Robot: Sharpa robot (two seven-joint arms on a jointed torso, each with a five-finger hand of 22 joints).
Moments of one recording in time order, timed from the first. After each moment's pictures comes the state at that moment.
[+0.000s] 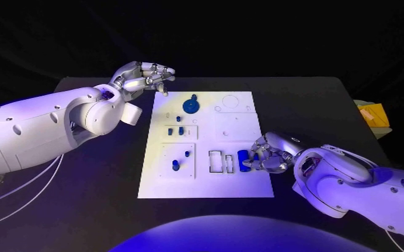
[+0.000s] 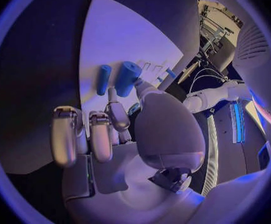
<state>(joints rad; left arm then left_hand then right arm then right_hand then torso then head) 1.18 -0.93 -0.04 1.47 -0.16 -0.12 0.33 1.42 -0.17 0.47 0.14 0.28 0.90 0.20 0.25 0.26 0.98 0.13 0.41 0.09 1.10 0.04 0.96 0.43 0.18 1.01 0.14 0.79 0.54 1.03 -1.05 -0.18 1.93 -1.39 -0.42 -0.49 1.16 -0.16 0.18 0.29 0.14 0.92 0.13 0.29 0.48 1.32 0.04 1.30 1.18 1.47 -0.04 1.55 1.31 0.05 1.47 0.06 1.43 1.31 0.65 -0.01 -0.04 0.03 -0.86</state>
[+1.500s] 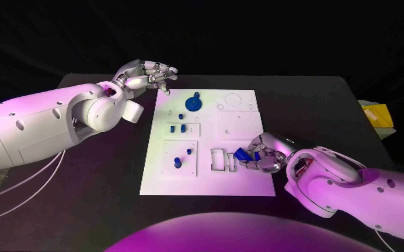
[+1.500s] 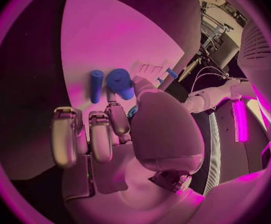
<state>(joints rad) 1.18 -0.94 -0.04 1.47 -0.16 -0.11 0.31 1.41 -0.17 0.47 0.15 0.28 0.90 0.20 0.25 0.26 0.97 0.13 0.41 0.09 1.09 0.05 0.96 0.43 0.18 1.01 0.14 0.78 0.54 1.00 -0.99 -0.18 1.91 -1.38 -0.47 -0.52 1.29 -0.12 0.14 0.29 0.38 0.93 0.12 0.32 0.48 1.35 0.03 1.33 1.27 1.47 -0.04 1.55 1.31 0.05 1.47 0.06 1.44 1.31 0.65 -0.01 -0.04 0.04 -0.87</state>
